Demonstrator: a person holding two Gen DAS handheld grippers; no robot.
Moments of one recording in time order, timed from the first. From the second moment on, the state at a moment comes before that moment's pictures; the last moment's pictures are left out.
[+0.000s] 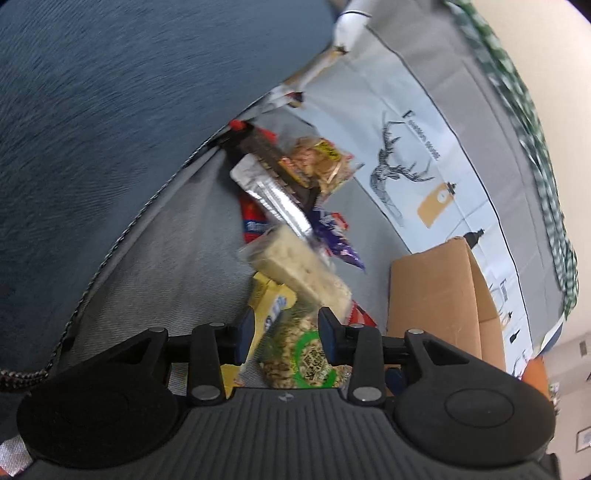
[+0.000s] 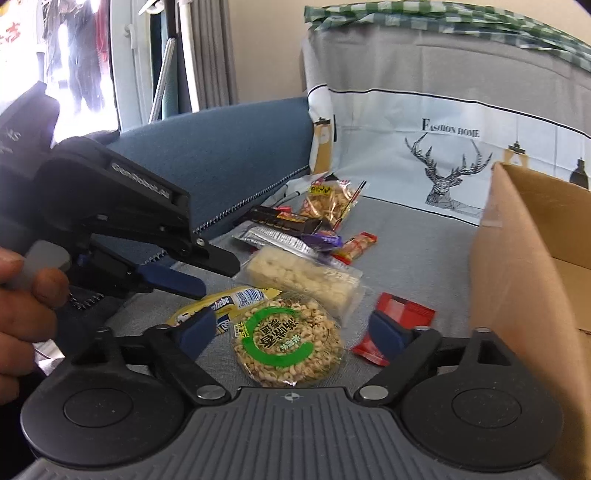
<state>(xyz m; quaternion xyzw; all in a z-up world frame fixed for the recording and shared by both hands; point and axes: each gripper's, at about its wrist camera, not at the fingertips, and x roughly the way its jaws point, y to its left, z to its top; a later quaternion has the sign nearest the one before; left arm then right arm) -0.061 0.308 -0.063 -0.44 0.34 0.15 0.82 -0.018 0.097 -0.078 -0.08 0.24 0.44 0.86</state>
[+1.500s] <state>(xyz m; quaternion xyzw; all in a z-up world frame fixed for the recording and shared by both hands) -0.062 0.298 -0.064 -0.45 0.36 0.16 0.80 -0.033 0.080 -0.093 -0.15 0.34 0.42 0.83</state>
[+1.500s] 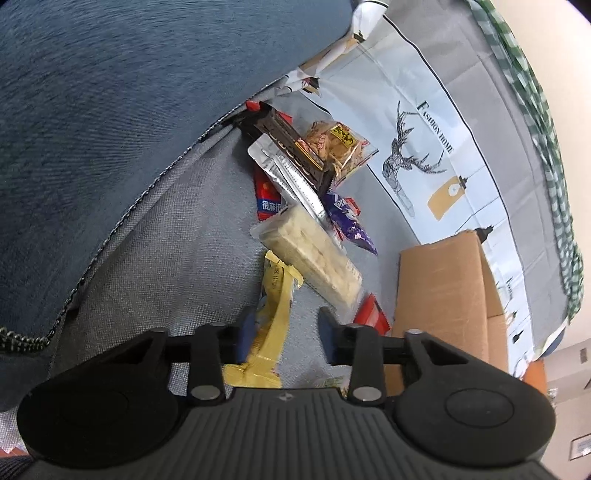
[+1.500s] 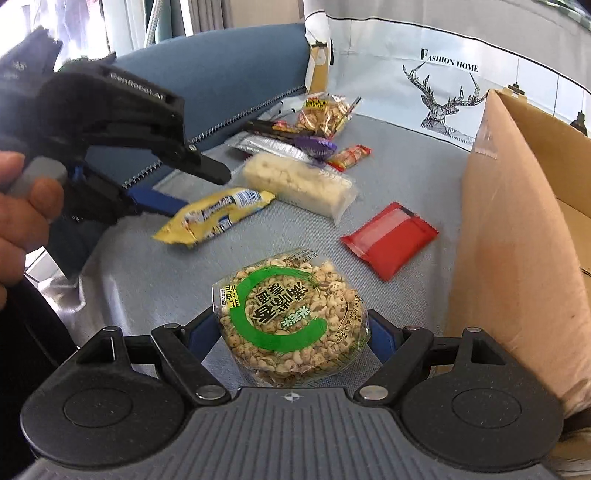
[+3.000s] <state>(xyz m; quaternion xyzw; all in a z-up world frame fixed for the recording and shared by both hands) -0.061 0.266 -0.028 -0.44 0.29 0.06 0.85 -0.049 0.066 -0.055 -0.12 0.24 0.42 0.87</state>
